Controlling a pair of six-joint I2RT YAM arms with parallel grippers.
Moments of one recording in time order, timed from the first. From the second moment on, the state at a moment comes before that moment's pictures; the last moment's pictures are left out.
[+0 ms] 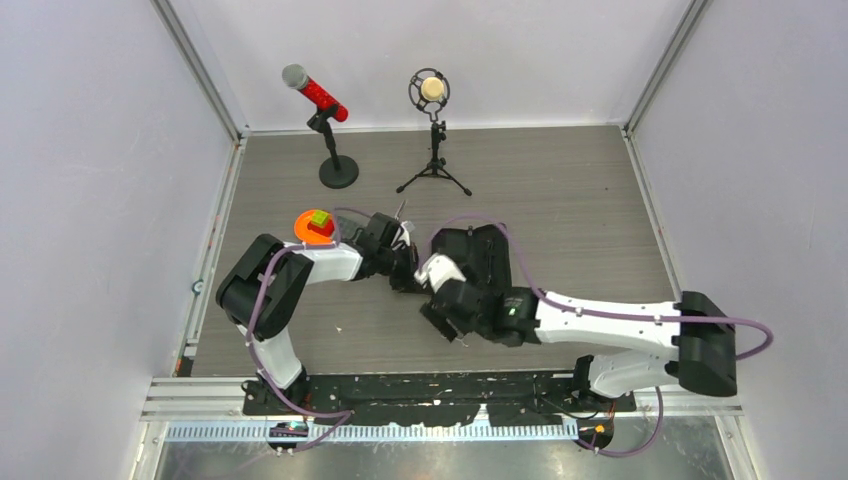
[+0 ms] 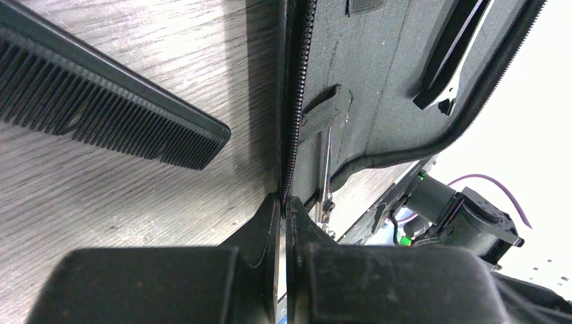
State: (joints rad) left arm -0.58 1.76 0.84 -0.01 0.56 -0.84; right arm 1.28 1.31 0.85 -0.50 0.45 0.18
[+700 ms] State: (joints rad) left arm -0.61 1.76 0.80 0.08 0.56 -0.92; right arm 0.95 1.40 0.84 -0.45 0.16 0.55
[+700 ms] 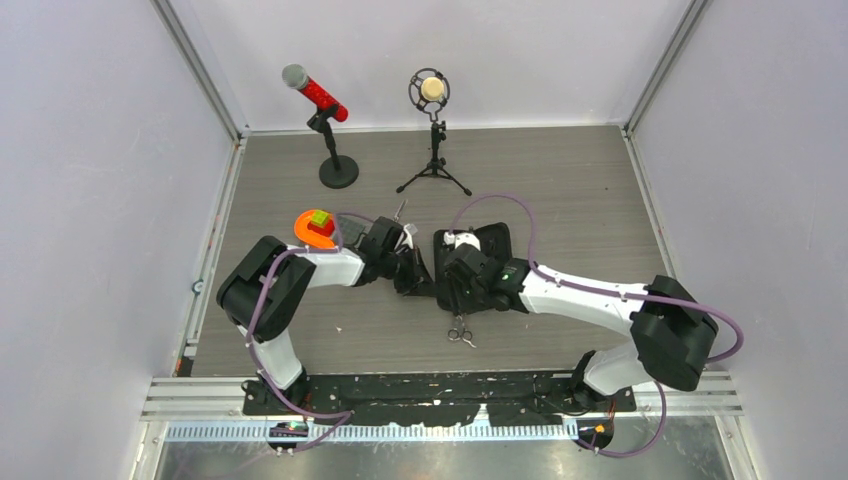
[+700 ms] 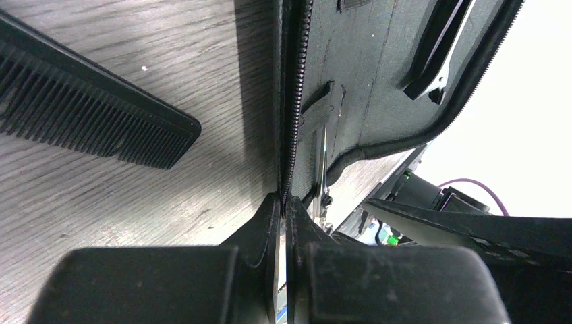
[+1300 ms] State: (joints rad) left arm -0.62 1.76 0.79 0.10 0.56 -0.92; right arm 0.91 1.53 0.83 -0.38 0.12 0.55
